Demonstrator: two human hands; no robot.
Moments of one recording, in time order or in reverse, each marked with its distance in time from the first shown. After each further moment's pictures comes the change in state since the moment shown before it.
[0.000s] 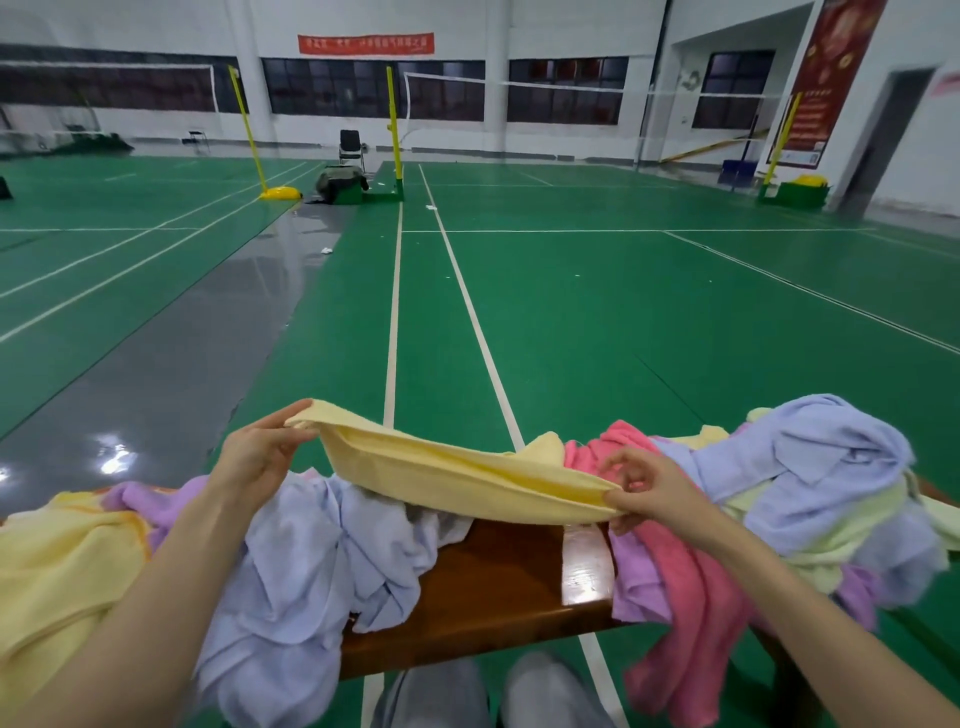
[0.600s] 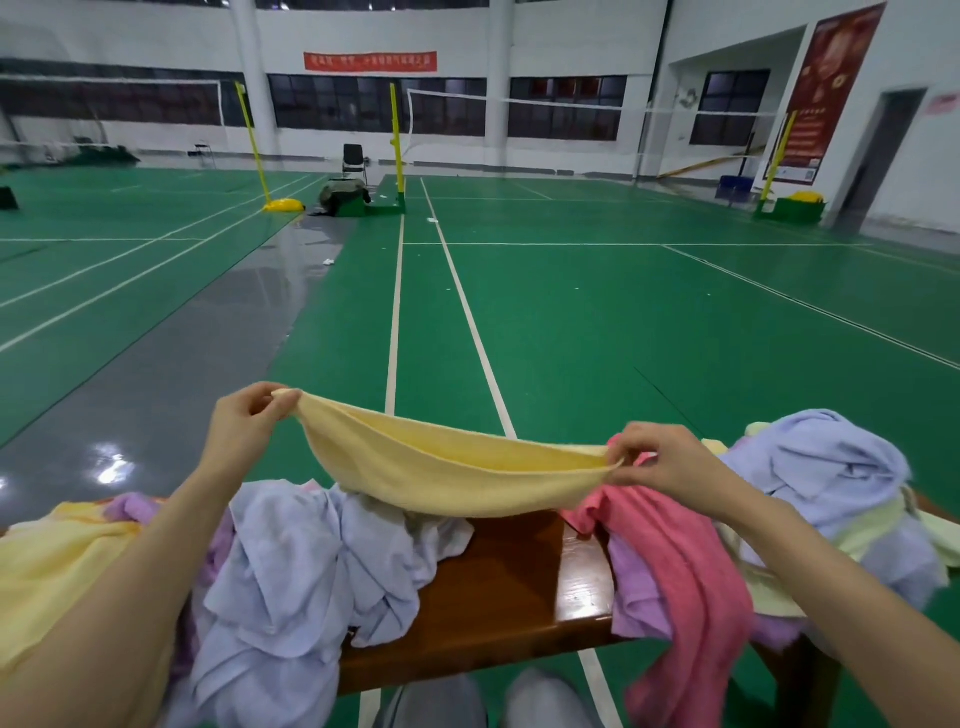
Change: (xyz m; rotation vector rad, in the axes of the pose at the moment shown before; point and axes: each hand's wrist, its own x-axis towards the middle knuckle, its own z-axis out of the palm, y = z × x) left_hand 0.007 0.025 -0.001 0.639 0.149 0.469; right_hand 0.016 -0.034 -0.029 -0.496 0.030 -0.324
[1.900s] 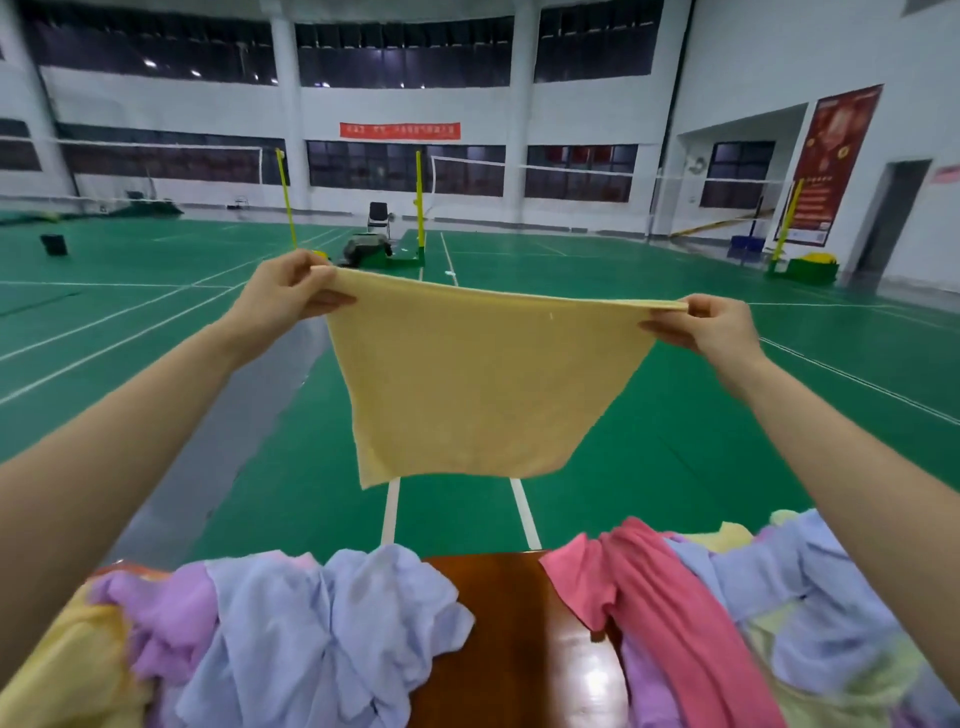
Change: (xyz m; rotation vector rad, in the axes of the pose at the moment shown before) left_hand 0.110 0.152 -0.007 -0.228 -0.210 0.257; right_hand 0.139 -0.031 -0.128 0.676 0.494 0.065
